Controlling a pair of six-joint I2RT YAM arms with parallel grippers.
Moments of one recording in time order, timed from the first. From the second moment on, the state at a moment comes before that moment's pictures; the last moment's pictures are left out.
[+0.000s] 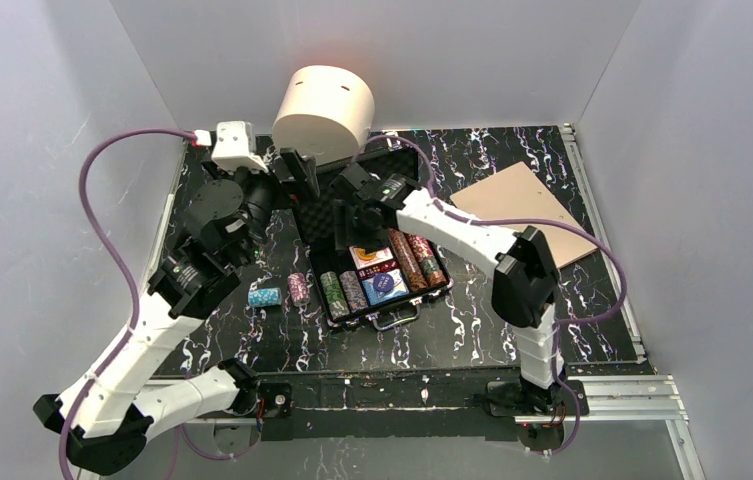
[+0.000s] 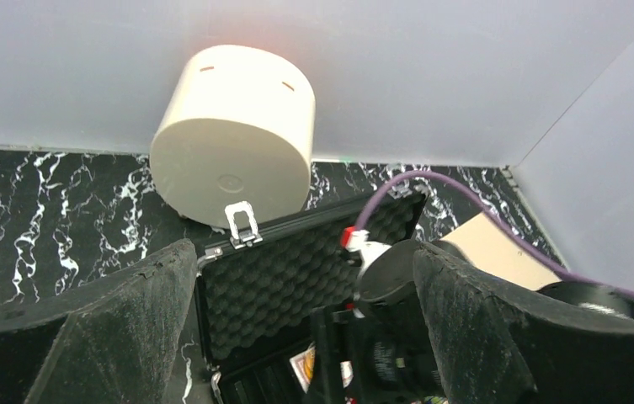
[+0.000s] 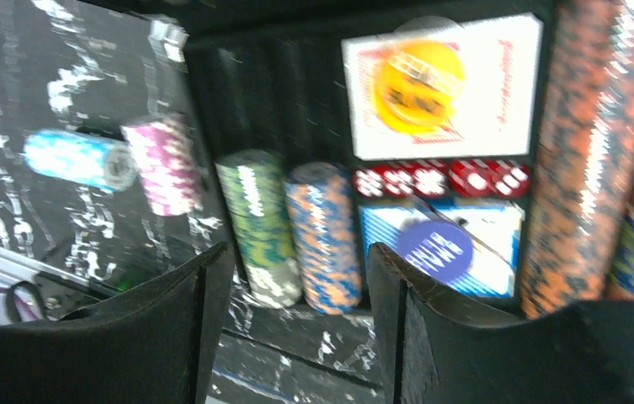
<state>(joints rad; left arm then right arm) -0.72 0.95 1.26 -0.32 -0.56 -0.23 0.92 1.98 1.80 -0.94 0.03 0.75</state>
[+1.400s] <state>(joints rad) -0.72 0.90 1.36 -0.37 -0.62 -0.16 1.17 2.49 2.25 -0.79 0.06 0.57</state>
